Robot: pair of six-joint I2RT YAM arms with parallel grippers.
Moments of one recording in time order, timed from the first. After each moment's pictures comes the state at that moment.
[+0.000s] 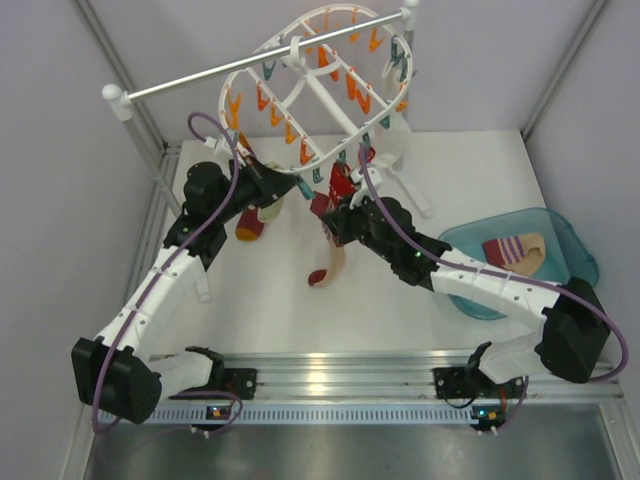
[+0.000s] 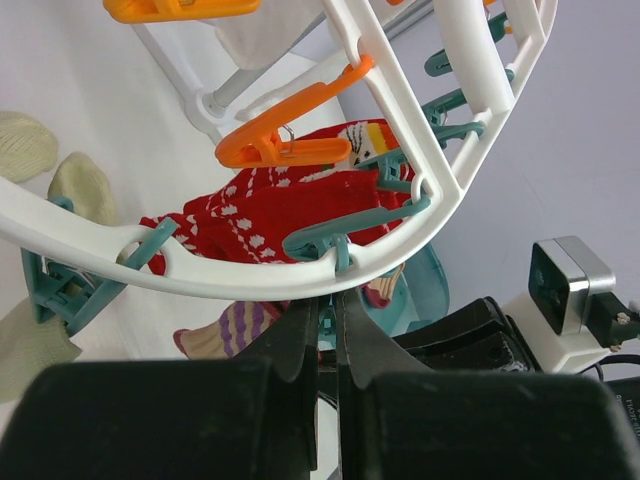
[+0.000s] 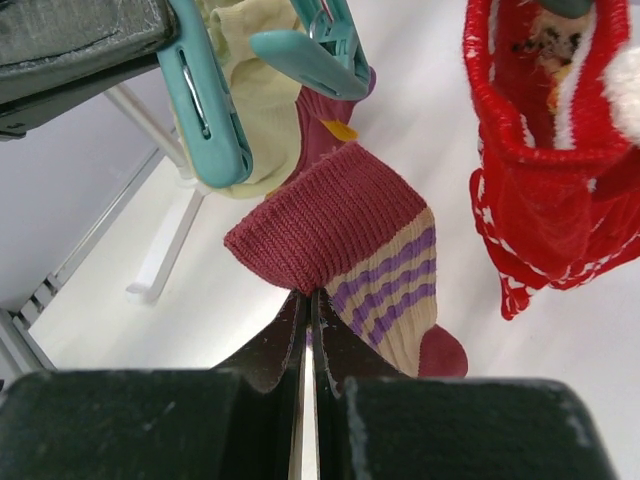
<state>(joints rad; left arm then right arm) -0.31 1.17 1.04 0.03 0.40 -0.84 0.89 1.35 1.00 0.17 0.17 0.37</state>
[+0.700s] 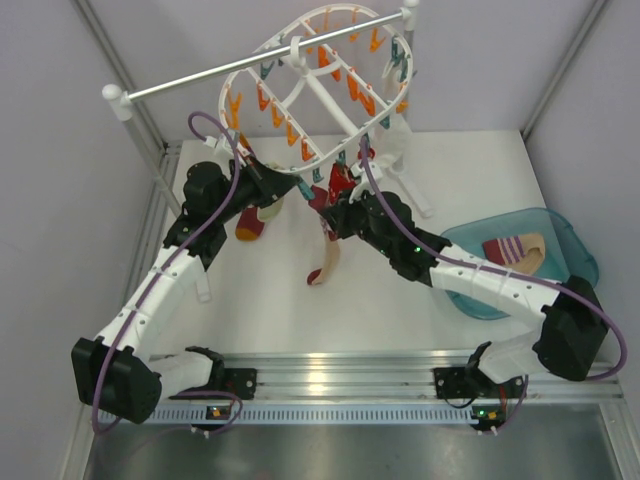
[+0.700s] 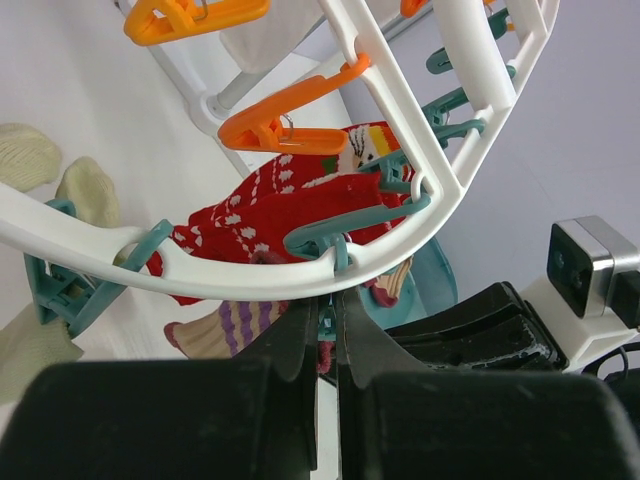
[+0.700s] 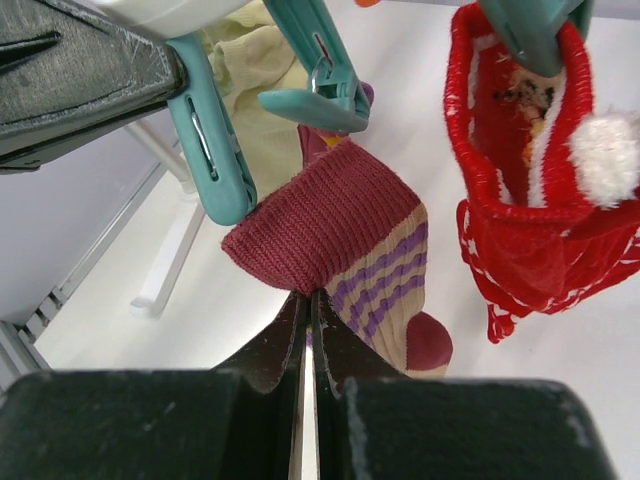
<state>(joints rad) -0.31 1.17 1.04 0.03 0.40 -0.81 0.88 1.38 1.05 0.15 0.17 0.38</state>
